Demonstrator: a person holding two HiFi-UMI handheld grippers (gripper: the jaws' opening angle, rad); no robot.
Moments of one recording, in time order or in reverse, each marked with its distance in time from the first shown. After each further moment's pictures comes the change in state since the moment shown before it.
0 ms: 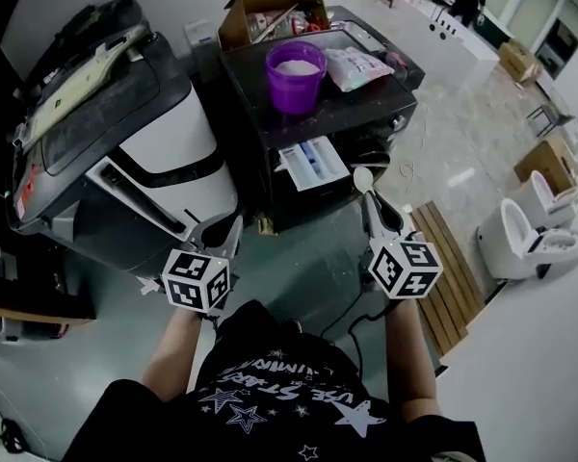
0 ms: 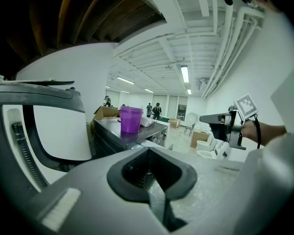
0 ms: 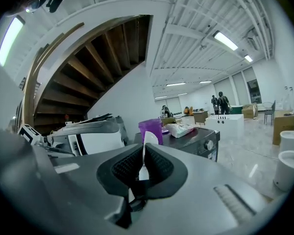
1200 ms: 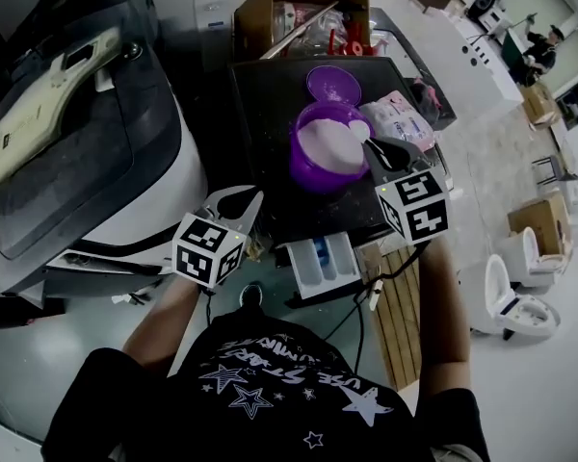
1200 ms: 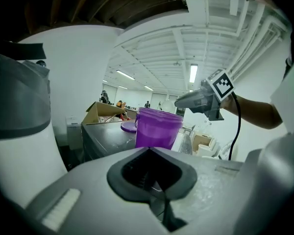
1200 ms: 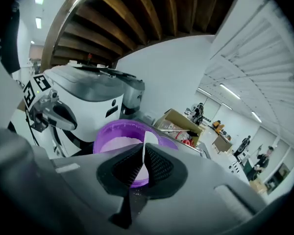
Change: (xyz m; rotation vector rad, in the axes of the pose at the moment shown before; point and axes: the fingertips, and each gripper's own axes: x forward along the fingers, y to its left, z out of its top) left arm 0.245 0.160 0.099 -0.048 0.029 -0.070; right arm 0.369 -0.028 0.121 -0.739 0.360 0.218
